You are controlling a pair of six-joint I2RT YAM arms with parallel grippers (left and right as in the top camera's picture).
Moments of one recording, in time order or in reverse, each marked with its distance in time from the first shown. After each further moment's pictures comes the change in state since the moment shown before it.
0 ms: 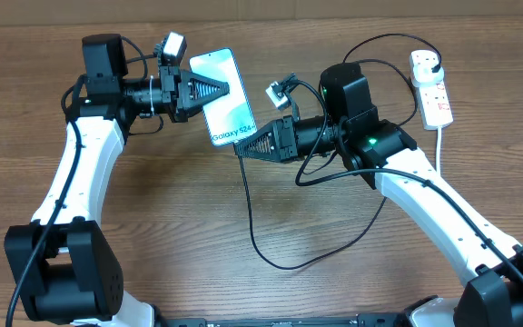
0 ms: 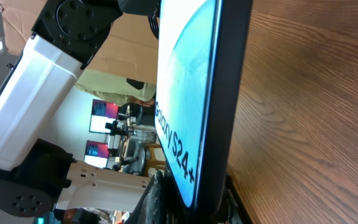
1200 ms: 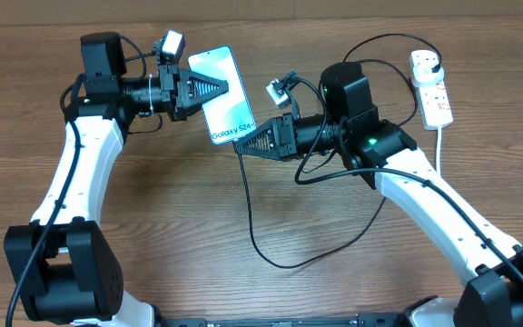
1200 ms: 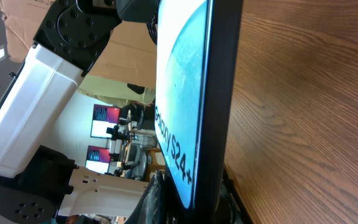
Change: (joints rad) left arm 0.002 0.000 0.006 0.003 -0.004 0.000; right arm 0.000 0.000 -0.002 0.027 0.015 0.037
